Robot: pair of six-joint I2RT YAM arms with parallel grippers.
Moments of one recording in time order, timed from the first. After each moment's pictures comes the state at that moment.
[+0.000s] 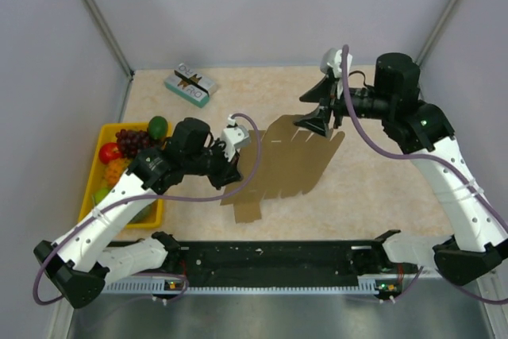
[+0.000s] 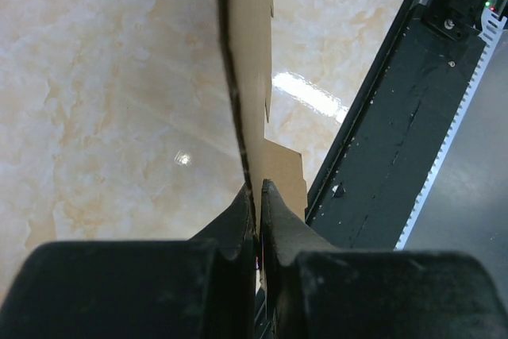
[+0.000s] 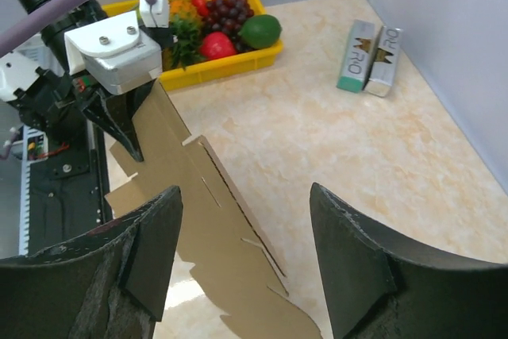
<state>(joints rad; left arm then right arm) -0.67 1.03 1.11 -0.80 0.43 0.11 0.47 1.20 1.57 -0.64 -0.75 -0.26</state>
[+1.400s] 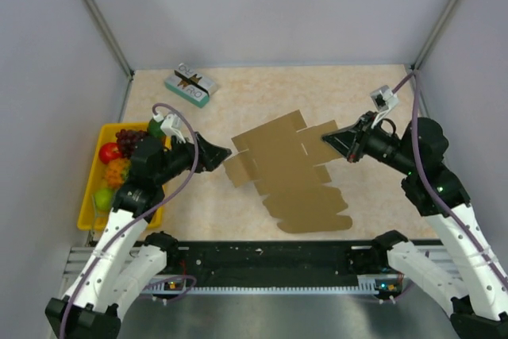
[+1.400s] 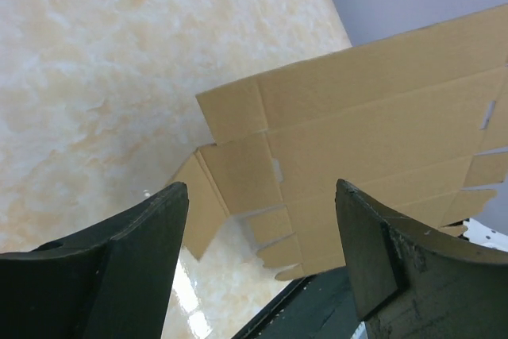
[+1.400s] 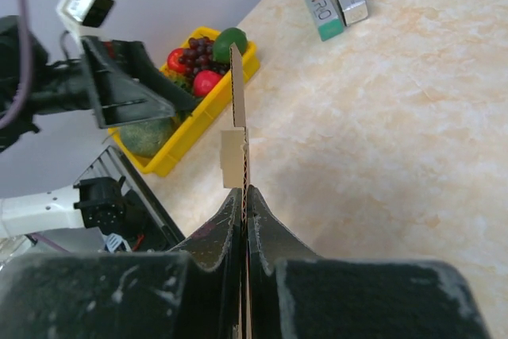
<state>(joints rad) -0.29 0.68 0.72 -0.27 0.42 -0.60 0.40 0.75 1.01 -0.38 -0.47 0.39</state>
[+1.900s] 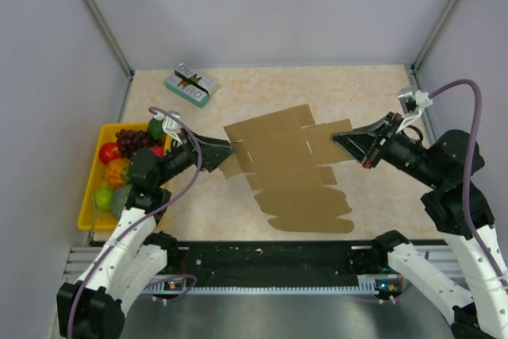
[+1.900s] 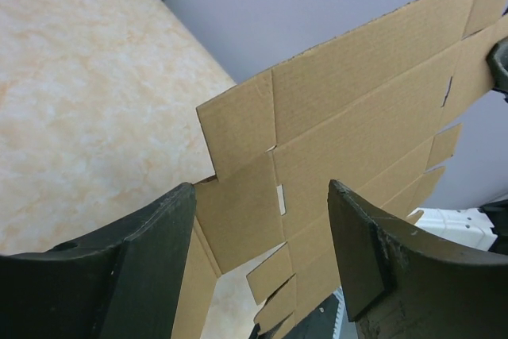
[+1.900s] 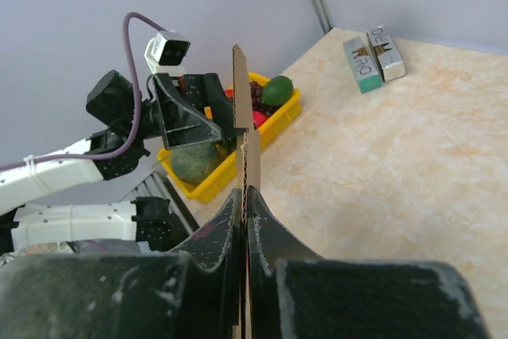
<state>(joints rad) -0.22 0.76 0.48 0.46 0.74 -0.83 0.40 0.66 1.10 -0.38 -0.52 0.47</state>
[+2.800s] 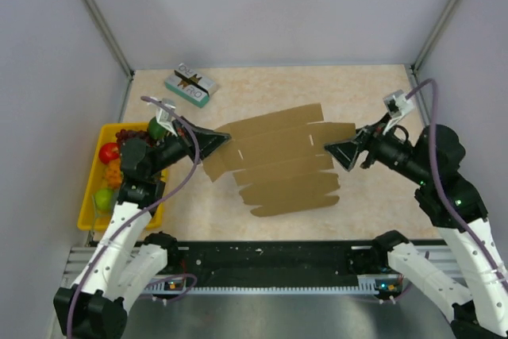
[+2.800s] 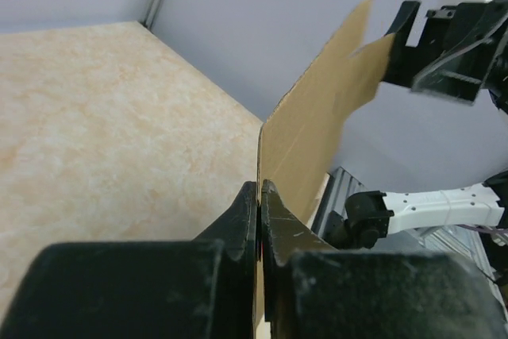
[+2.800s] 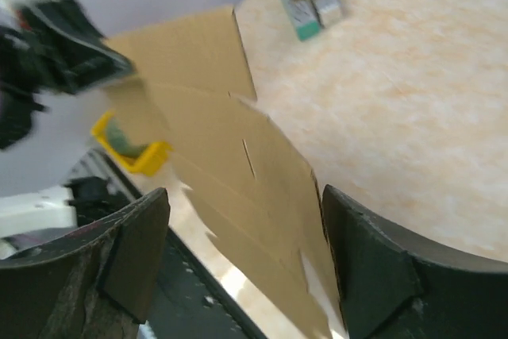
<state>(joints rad) -0.20 0.78 0.58 0.52 0.84 -0.81 0.40 0.67 1.09 -0.48 -0.45 0.40</state>
